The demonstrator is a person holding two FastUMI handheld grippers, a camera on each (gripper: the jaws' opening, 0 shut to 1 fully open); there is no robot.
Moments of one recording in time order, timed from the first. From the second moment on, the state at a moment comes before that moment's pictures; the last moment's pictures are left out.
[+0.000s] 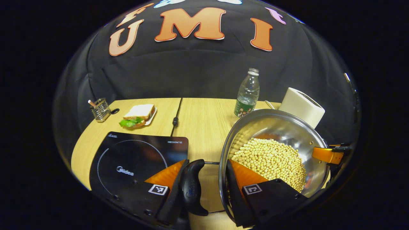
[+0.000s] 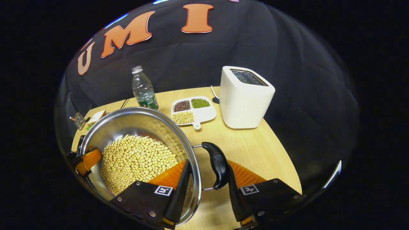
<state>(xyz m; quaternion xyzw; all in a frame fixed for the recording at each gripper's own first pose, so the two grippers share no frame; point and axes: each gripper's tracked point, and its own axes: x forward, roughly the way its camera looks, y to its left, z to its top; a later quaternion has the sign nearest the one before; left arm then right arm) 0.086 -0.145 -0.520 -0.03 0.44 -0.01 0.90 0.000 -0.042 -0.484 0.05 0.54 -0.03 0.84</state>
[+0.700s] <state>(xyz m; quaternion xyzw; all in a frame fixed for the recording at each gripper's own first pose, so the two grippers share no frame) 0.056 -0.005 -0.450 -0.03 0.41 0.05 0.91 0.011 0.084 -0.417 0.04 0.50 0.05 0.86</state>
